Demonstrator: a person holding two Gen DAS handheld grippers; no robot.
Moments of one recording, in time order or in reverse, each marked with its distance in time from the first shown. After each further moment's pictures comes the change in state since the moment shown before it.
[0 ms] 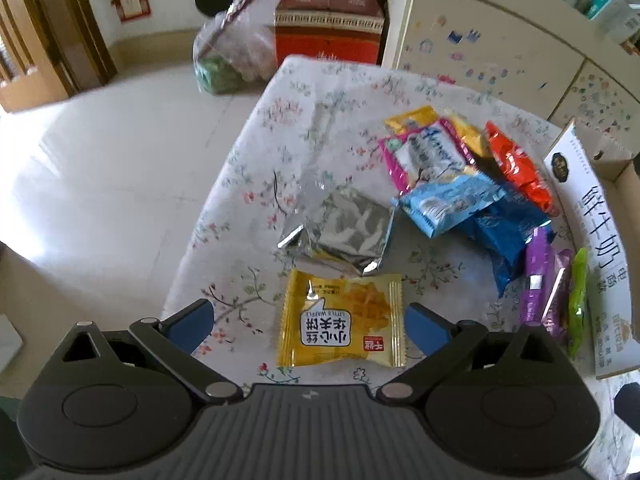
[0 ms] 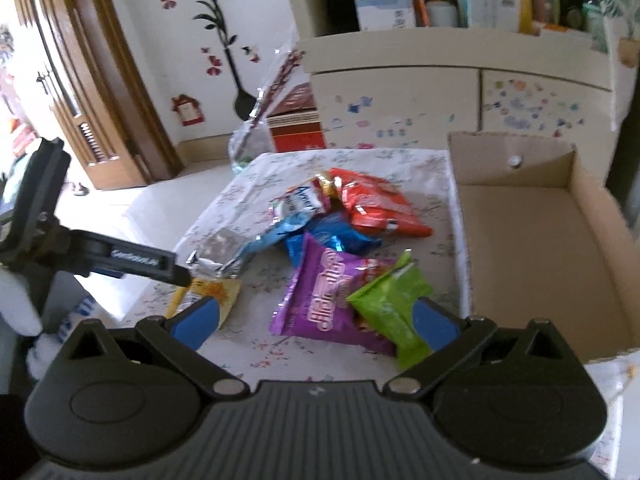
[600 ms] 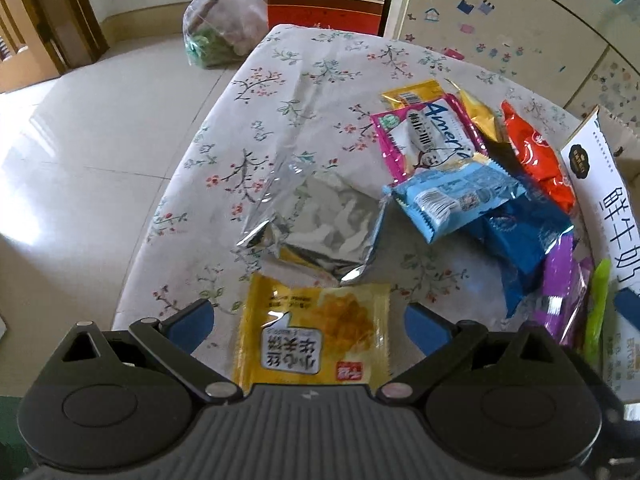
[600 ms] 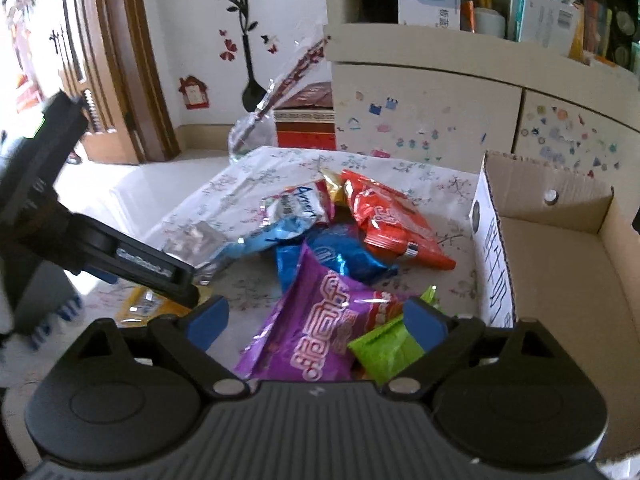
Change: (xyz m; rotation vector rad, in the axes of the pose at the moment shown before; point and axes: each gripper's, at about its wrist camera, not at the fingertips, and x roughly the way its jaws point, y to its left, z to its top) left arm 0.039 -0.020 0.014 -0.017 0.059 -0.008; right arm 0.069 0.009 0.002 -0.134 -0.016 -0.075
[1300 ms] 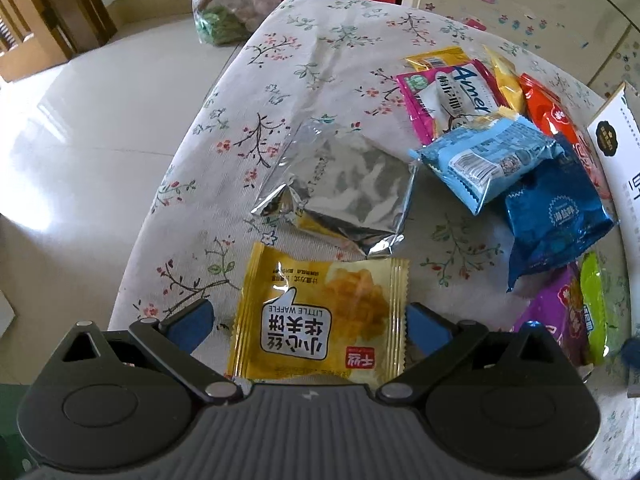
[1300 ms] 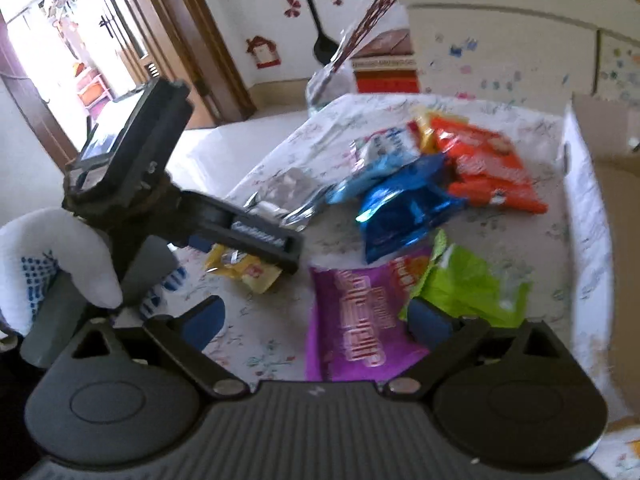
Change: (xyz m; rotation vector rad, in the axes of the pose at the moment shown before) left arm 0.019 0.008 -0.011 -0.009 0.065 0.048; right arm -0.017 0.005 -0.013 0.019 0.119 0.223
